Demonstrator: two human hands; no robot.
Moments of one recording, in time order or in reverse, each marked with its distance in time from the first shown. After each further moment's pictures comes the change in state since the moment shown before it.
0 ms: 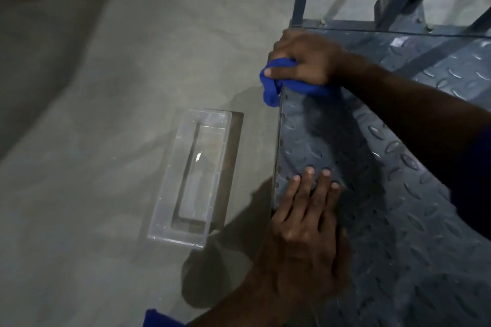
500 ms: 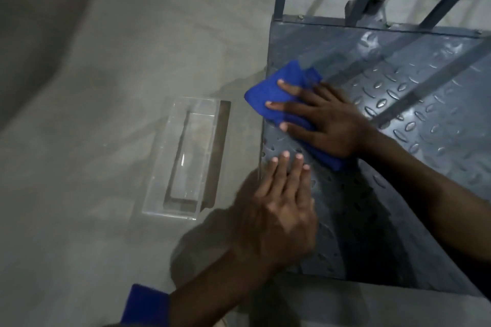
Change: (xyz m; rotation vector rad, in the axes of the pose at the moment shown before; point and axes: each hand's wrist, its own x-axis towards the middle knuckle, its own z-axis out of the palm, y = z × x) left_hand -0.018 -0.005 -0.008 0.105 0.015 0.099; right_hand -0.156 -0.089 0.047 -0.145 0.087 0.231
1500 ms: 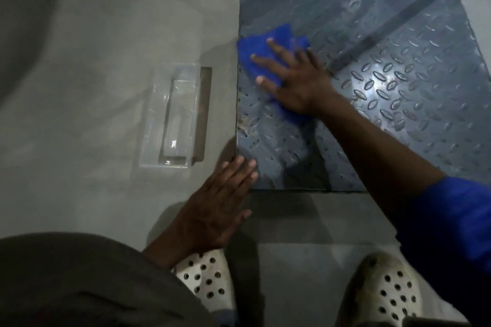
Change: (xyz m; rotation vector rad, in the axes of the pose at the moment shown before) left_hand -0.117 -0.052 -0.038 -0.079 -0.227 0.352; right_hand -0.032 -0.050 -0.009 -0.022 -0.025 0.282
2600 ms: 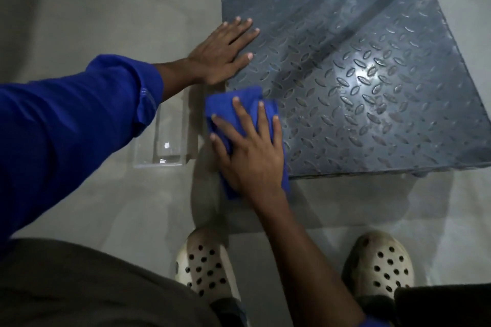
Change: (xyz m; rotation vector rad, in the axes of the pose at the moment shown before) left_hand 0.237 -0.162 -0.043 0.139 -0.244 -0.073; right_hand -0.108 -0.151 0.053 0.187 0.246 0.353
